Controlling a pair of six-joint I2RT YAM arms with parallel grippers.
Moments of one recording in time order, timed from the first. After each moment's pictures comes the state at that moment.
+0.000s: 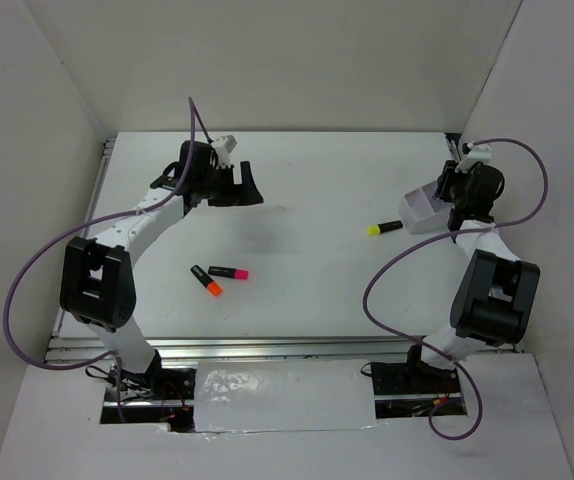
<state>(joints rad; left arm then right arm) -0.28 1.70 1.34 -0.32 0.37 -0.34 -0.34 1.55 0.93 0.37 -0.23 -0.07</state>
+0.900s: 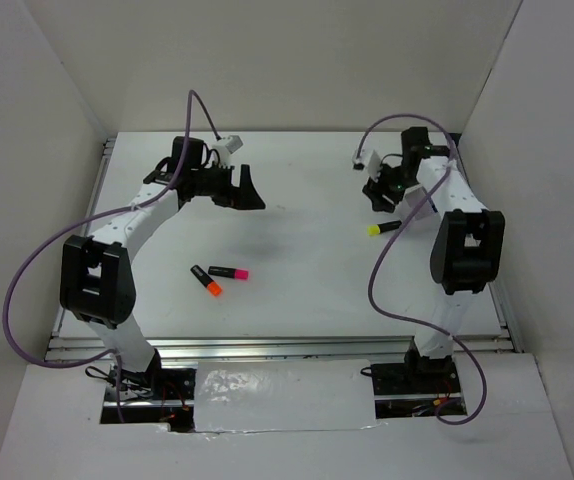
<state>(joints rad) -0.23 1.72 1.39 -0.38 0.71 -0.15 -0.01 1.90 1.65 -0.87 -0.49 -1.09</state>
